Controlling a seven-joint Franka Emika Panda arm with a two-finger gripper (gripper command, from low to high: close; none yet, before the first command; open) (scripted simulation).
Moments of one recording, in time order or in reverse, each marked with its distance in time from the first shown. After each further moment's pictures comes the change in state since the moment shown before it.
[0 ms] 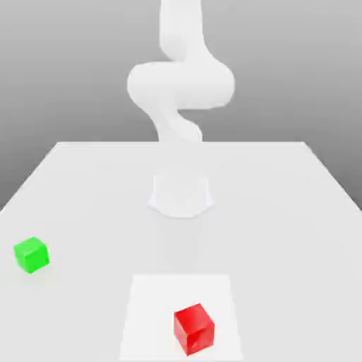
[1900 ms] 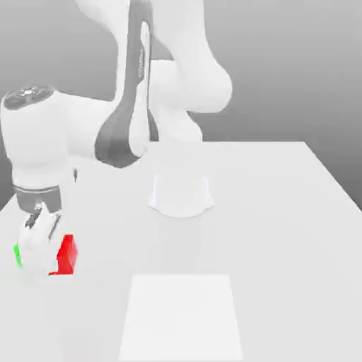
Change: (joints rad) arm -0.658 0.737 -0.072 -0.329 -0.039 0.326 0.894
